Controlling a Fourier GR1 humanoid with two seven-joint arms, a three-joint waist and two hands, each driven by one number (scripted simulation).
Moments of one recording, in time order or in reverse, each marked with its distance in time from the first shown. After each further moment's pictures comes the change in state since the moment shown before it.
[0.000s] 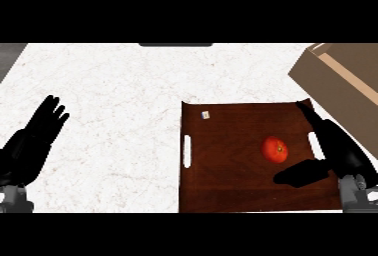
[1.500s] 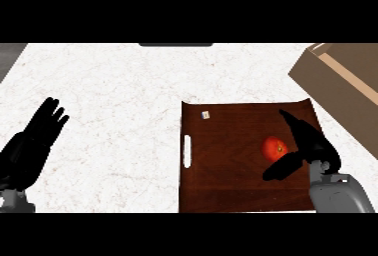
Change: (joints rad) left arm 0.013 -0.088 0.075 -0.051 -0.077 -0.066 0.056; right arm -0.033 0.156 -0.043 0.232 0.158 0.119 -0.063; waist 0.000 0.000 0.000
